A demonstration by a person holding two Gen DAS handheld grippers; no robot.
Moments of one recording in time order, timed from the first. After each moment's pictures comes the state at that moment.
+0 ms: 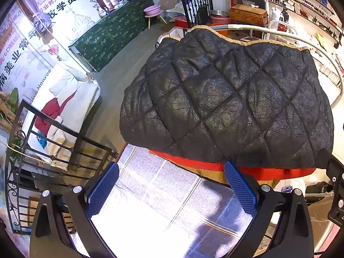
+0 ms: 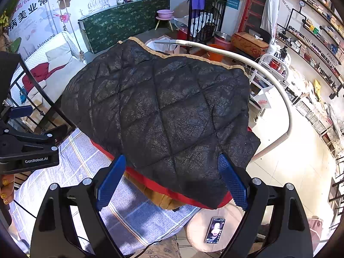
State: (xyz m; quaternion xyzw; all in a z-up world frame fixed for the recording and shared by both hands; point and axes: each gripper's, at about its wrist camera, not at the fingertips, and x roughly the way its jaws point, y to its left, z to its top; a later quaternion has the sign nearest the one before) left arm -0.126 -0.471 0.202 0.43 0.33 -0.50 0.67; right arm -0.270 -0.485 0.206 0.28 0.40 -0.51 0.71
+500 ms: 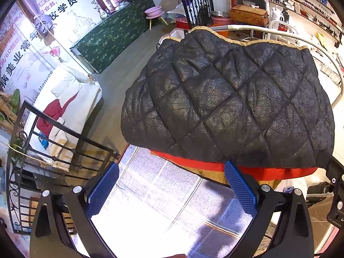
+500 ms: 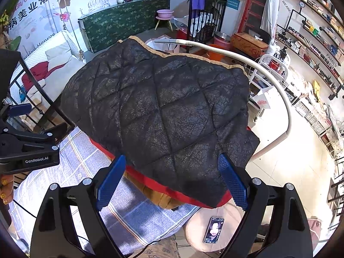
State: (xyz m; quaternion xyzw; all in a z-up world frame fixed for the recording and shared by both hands) left arm -0.126 -0.471 0.203 0.43 0.33 -0.50 0.68; right arm -0.270 -0.484 0.207 0.27 0.40 -0.51 0.71
